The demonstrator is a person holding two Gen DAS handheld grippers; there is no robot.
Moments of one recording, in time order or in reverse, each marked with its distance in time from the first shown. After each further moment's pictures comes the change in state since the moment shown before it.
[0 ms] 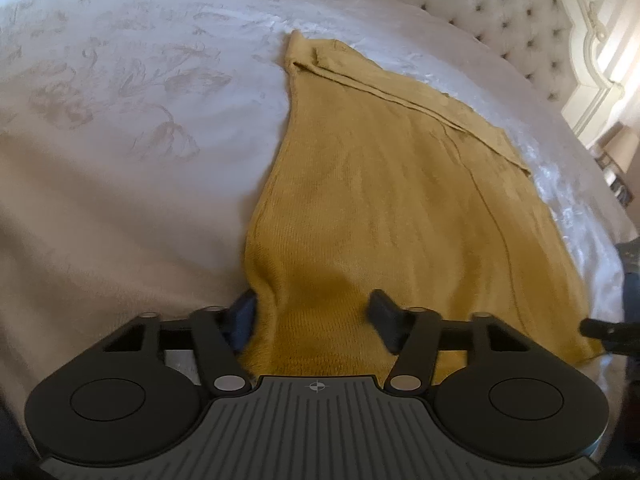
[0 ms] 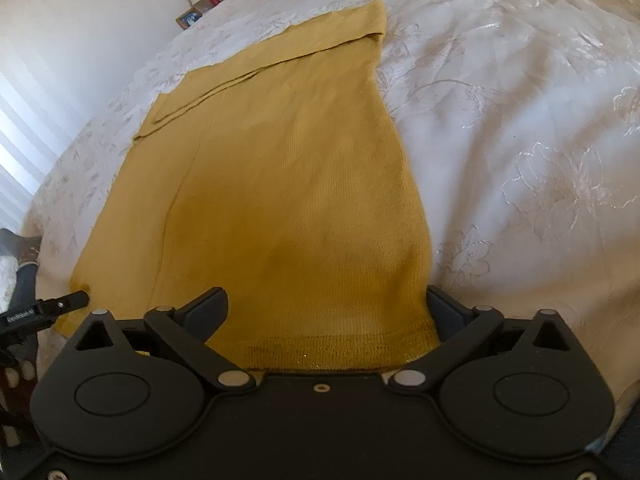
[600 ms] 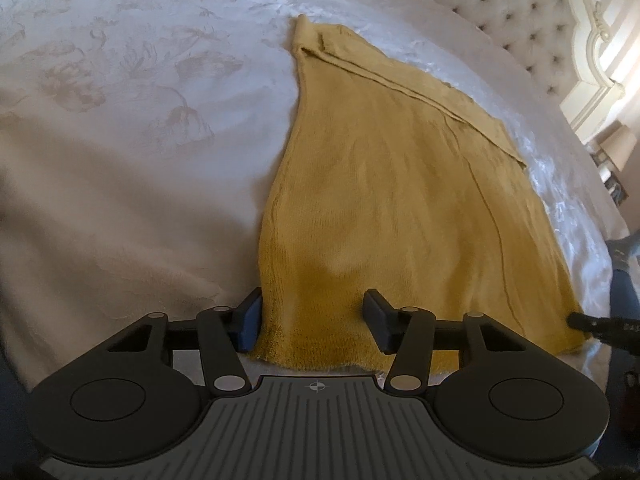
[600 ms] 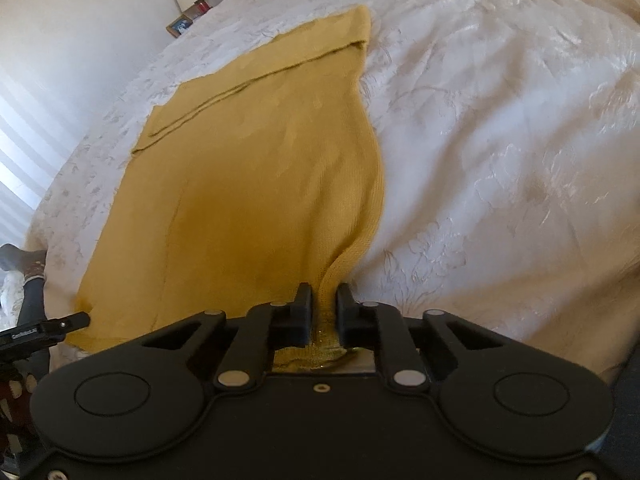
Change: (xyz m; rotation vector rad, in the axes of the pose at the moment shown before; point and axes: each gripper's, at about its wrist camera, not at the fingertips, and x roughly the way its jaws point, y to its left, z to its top) left arm -0.009 0.009 0.003 -0.024 0.069 -0.021; right arm -0.020 -0.009 0.004 0.050 -0.003 0.009
